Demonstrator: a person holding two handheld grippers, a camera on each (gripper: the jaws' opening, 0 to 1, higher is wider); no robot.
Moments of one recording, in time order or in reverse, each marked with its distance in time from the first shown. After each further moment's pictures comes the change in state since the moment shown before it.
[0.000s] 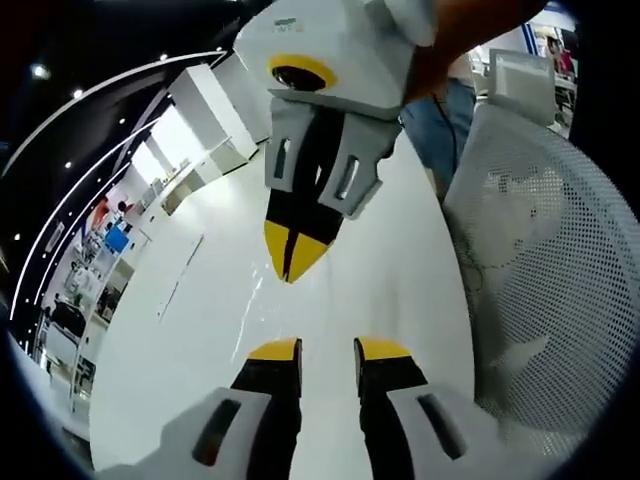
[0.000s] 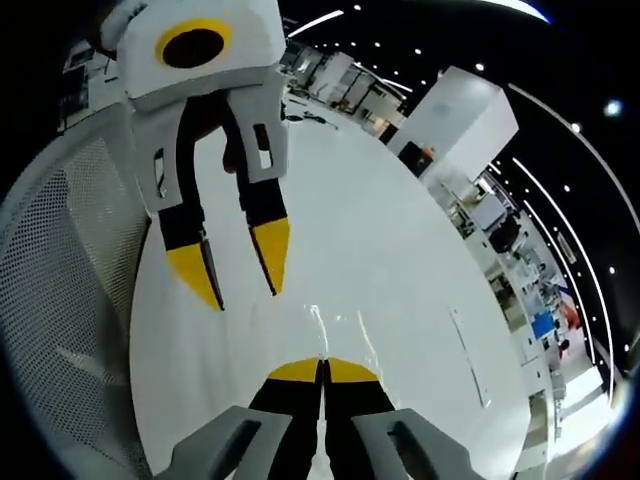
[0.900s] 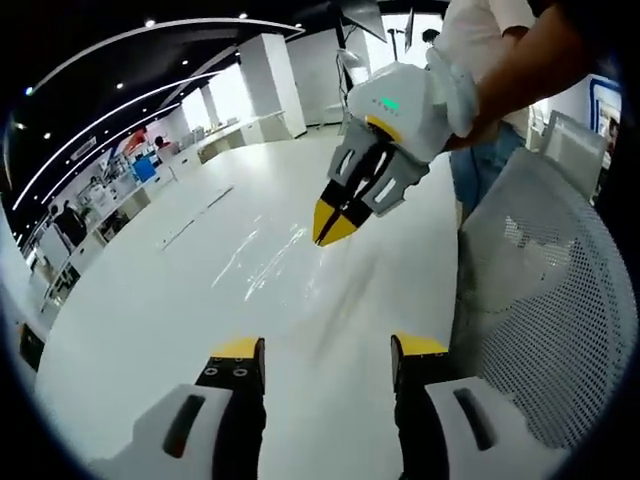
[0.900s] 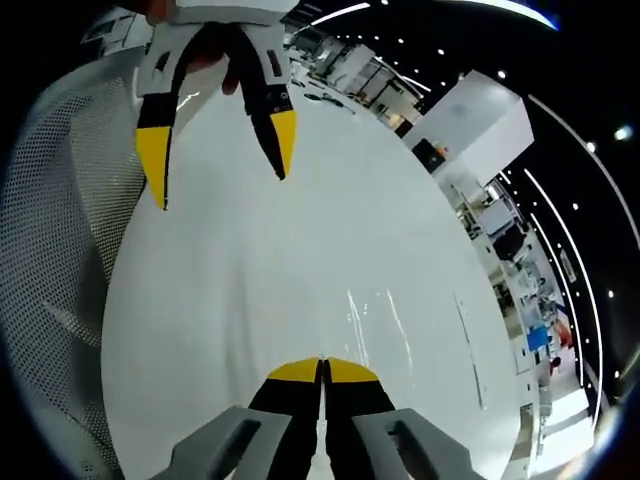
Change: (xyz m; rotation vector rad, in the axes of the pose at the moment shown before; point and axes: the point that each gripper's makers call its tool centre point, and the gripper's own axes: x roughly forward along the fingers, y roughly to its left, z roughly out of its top) left arm -0.021 -0.013 -0.028 -0.344 0.026 0.071; right arm 0.018 0.004 -0.041 -0.096 0.038 -0.004
